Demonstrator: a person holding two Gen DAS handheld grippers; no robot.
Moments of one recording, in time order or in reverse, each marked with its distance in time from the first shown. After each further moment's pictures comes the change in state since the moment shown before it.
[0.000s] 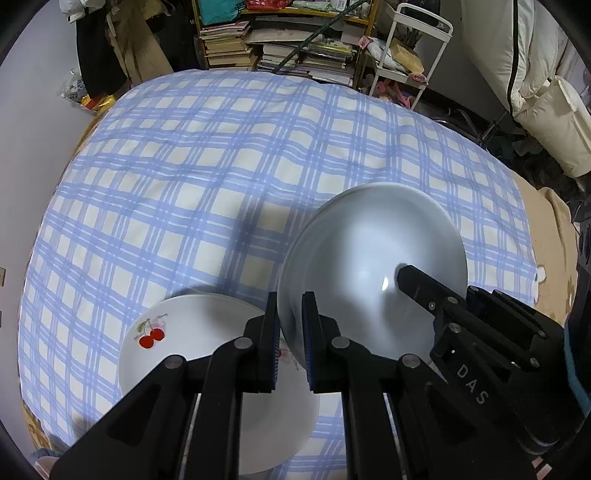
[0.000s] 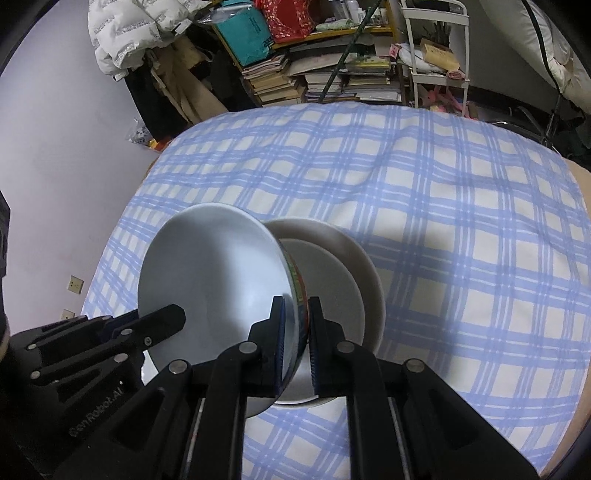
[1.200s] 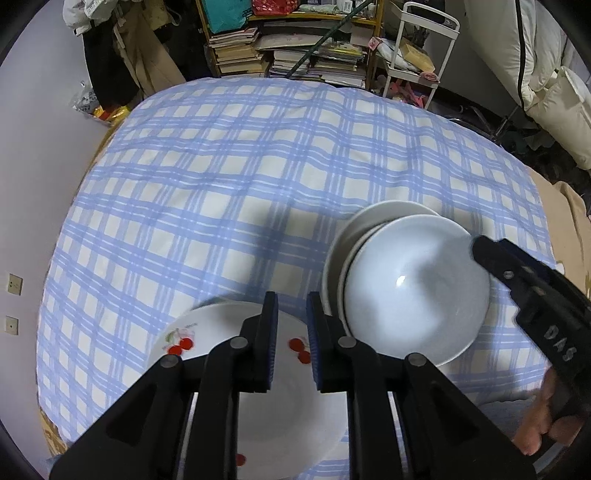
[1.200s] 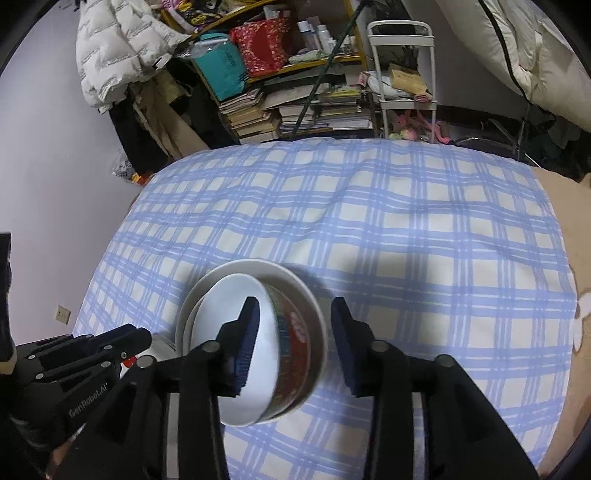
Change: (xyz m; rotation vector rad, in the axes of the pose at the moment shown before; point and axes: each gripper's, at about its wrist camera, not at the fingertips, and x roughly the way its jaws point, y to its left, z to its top) left arm -0.003 0.011 0.002 0.027 -0.028 0.093; right arm -0.031 -0.027 0.008 0.053 -0.127 -0.067
